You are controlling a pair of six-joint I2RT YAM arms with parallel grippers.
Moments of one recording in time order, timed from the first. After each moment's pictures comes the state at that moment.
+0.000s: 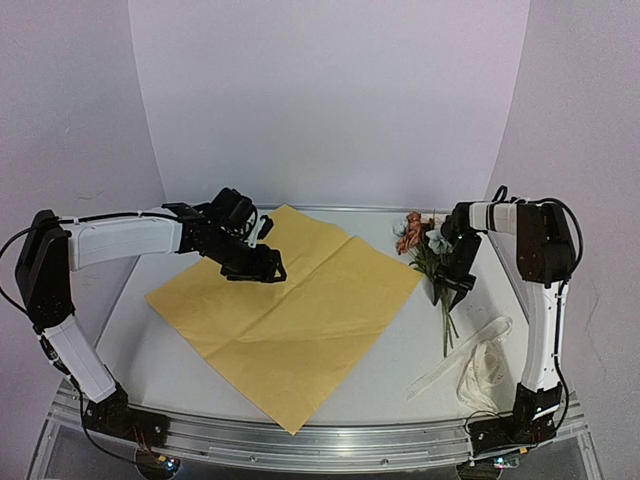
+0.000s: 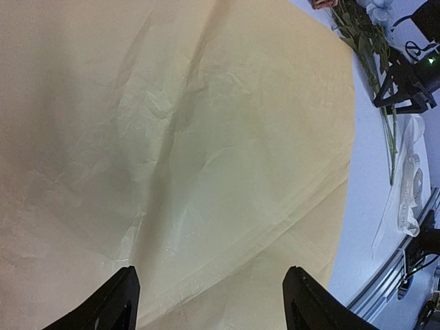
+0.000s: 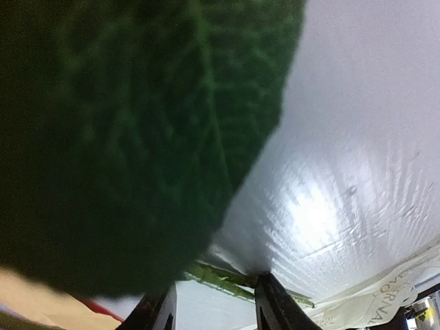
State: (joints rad) left arm -0.70 1.67 1.26 -0.53 0.19 -0.44; right arm 0.16 2.24 1.68 -1.24 -0.22 0.69
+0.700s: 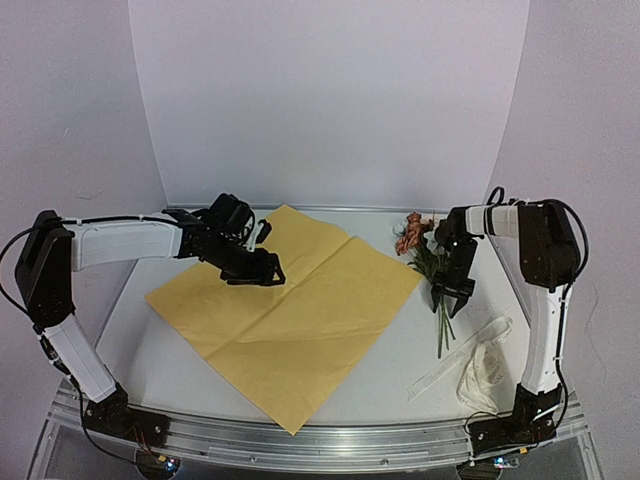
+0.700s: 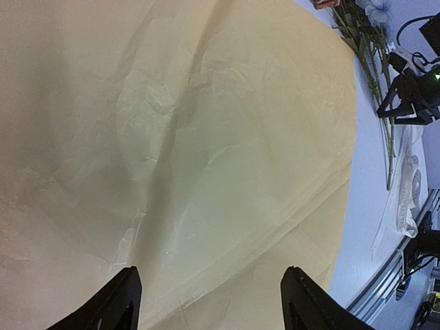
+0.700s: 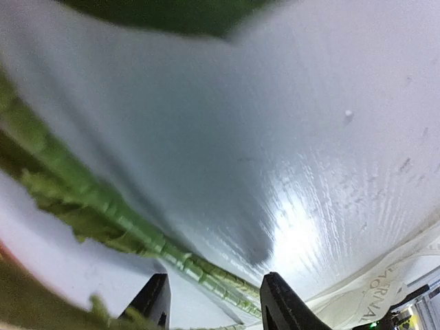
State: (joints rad) left arm -0.68 1.67 1.21 -0.47 0.22 -0.45; right arm 0.22 2.16 1.57 -1.20 -0.12 0.68
